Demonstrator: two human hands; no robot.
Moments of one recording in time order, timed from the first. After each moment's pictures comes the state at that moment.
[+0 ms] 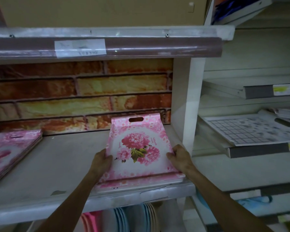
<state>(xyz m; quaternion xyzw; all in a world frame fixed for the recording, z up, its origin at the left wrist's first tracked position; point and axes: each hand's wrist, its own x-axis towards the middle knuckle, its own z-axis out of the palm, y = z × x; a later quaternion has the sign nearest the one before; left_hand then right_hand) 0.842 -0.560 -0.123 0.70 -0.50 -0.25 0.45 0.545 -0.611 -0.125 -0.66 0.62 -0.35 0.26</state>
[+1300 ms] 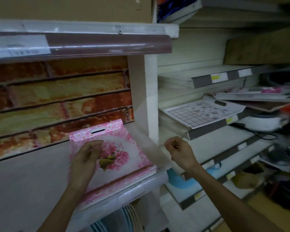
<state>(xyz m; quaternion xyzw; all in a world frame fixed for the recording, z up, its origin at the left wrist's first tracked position) 0.770 -0.533 -0.075 0.48 -0.61 -0.27 0.57 0.466 -0.538 -0.110 -0.54 0.60 -0.54 0.25</state>
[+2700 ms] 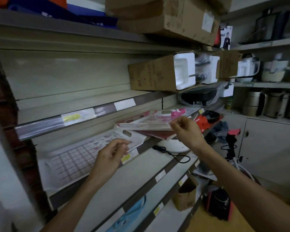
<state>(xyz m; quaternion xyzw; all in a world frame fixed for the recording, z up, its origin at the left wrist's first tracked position) 0.238 -0.622 -0.040 0.25 -0.77 -0.35 0.46 -0.019 -0.523 0.008 -0.48 0.65 -0.58 0.07</state>
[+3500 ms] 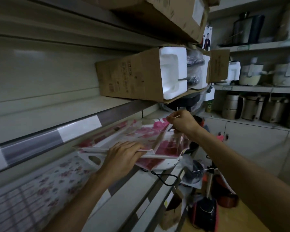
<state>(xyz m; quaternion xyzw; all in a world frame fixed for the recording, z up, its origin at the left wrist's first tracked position) 0.050 -0.752 -0.031 0.13 -0.94 0.03 0.30 -0.178 -0.656 0.041 -0.39 0.74 -0.54 0.12</state>
